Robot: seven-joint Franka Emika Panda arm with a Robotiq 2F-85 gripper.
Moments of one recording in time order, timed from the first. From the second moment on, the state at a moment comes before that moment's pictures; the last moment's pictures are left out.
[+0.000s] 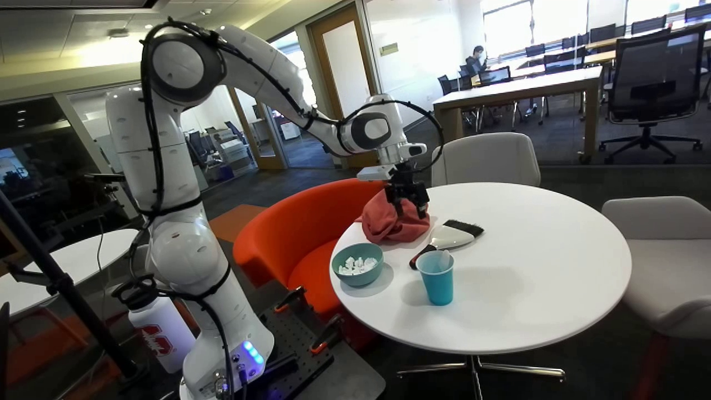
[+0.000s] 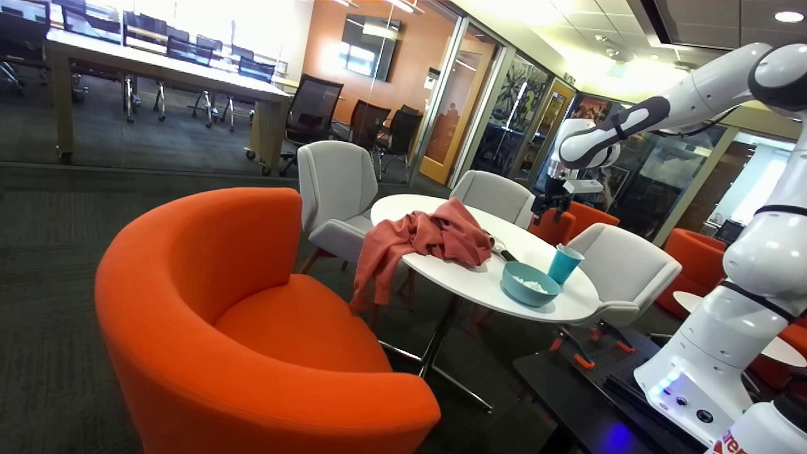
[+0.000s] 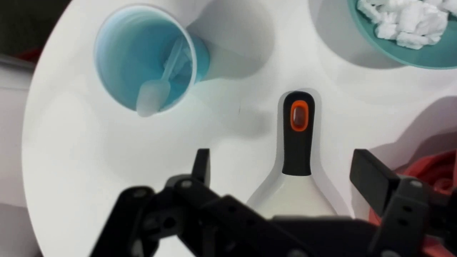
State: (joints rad) arm -0.09 0.16 -0.12 -2.21 -0.23 2.33 0.01
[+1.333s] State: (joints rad) arm -0.11 0.44 -0.10 -2.16 -0.04 2.71 -0.02
